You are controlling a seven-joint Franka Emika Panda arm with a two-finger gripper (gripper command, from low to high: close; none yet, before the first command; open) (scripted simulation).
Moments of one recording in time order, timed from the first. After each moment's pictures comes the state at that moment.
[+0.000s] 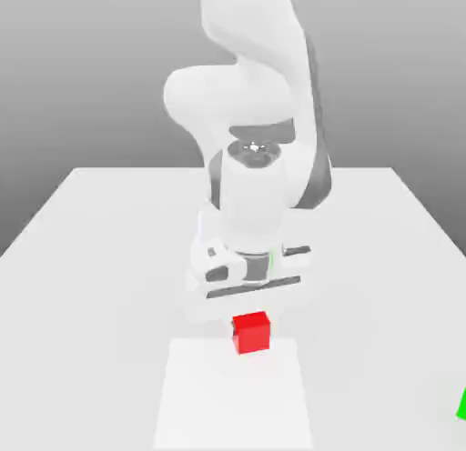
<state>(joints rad) 0.08 0.00 0.00 -2.95 0.00 2.96 0.59</state>
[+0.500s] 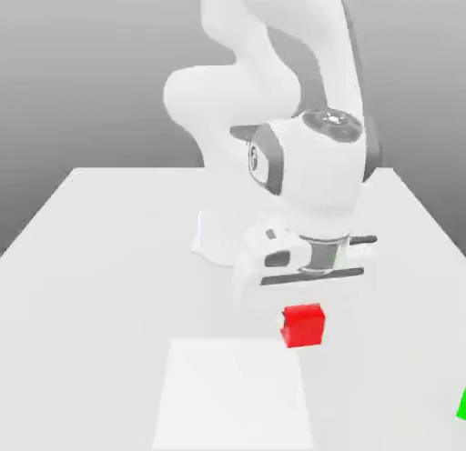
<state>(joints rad) 0.21 0.06 0.11 -2.69 -0.12 2.69 1.02</state>
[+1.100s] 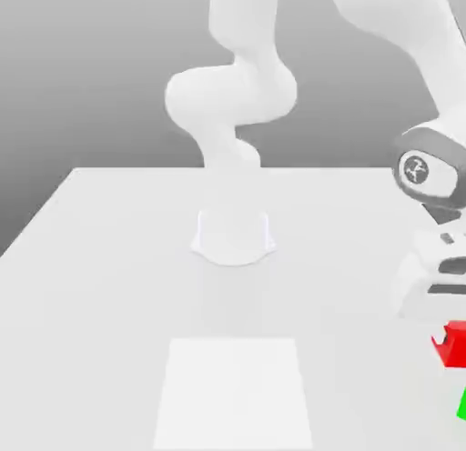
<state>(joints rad) 0.46 0.28 0.19 -2.24 -0.09 2.51 1.57</state>
